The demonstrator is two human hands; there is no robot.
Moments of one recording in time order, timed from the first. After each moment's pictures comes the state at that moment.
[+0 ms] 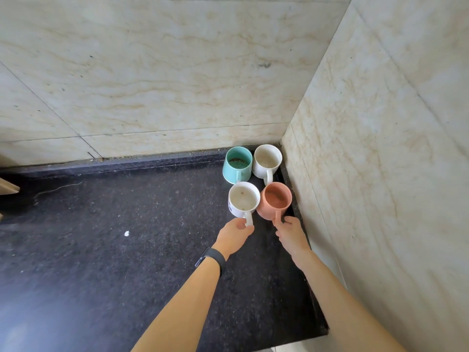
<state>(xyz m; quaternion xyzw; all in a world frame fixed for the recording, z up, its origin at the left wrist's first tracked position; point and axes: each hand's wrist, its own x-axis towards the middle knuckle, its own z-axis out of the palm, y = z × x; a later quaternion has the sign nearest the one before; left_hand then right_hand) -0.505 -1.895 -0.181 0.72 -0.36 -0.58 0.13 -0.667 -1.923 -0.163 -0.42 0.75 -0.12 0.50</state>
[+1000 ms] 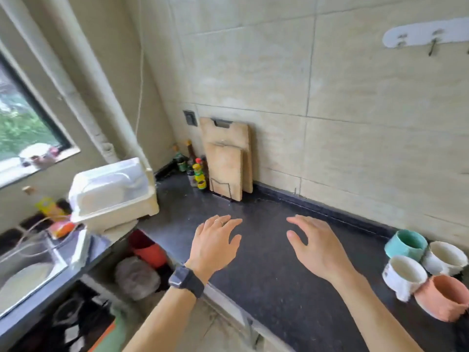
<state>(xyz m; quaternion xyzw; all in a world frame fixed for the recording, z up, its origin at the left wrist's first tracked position) -0.334 -1.489 0.083 0.93 -0.36 0.00 0.10 -0.484 -1.693 0.075 -0.92 0.21 -0.13 0.29</state>
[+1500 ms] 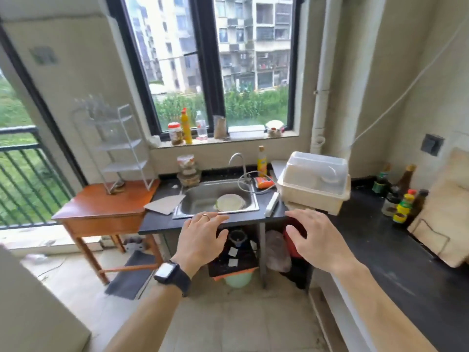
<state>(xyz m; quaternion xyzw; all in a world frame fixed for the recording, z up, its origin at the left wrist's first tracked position) -0.445 -1.014 0.149 0.99 0.08 0.12 0.07 -0.378 -1.283 0.163 -0.92 -0.25 -0.09 0.28</state>
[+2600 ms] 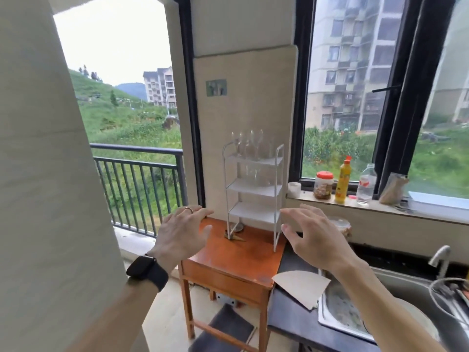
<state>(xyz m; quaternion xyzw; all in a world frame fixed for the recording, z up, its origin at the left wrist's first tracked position) -0.439 -0.375 0.247 0.93 0.31 0.19 0.03 -0.243 -0.593 0.240 -0.83 -0.48 -0.11 0.26</state>
